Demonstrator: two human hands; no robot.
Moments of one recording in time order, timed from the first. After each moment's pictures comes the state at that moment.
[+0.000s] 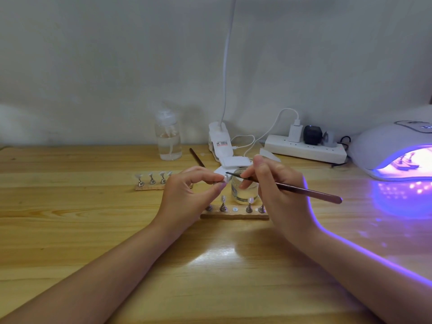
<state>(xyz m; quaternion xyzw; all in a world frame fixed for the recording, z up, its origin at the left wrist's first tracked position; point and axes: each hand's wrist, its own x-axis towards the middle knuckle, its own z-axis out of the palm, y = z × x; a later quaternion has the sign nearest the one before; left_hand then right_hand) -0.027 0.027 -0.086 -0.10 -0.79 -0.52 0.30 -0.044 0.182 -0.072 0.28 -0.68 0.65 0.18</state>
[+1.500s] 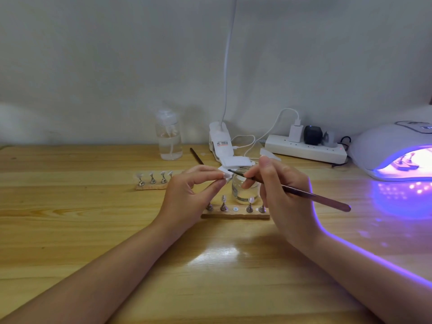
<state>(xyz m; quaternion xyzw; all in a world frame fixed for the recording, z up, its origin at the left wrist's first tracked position) -0.031 0.026 -0.089 -0.12 -0.80 -0.51 0.30 -0.040 0.182 -0.072 0.28 -0.66 0.67 0.18</state>
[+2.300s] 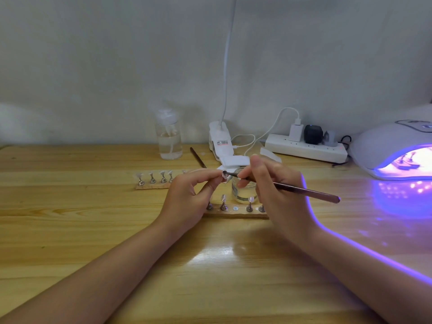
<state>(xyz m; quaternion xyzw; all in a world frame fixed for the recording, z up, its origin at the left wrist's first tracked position) -0.034 0.026 -0.094 -0.15 -0.80 -0.49 0.31 -0.041 0.179 -0.068 0.29 -0.70 0.64 0.17</state>
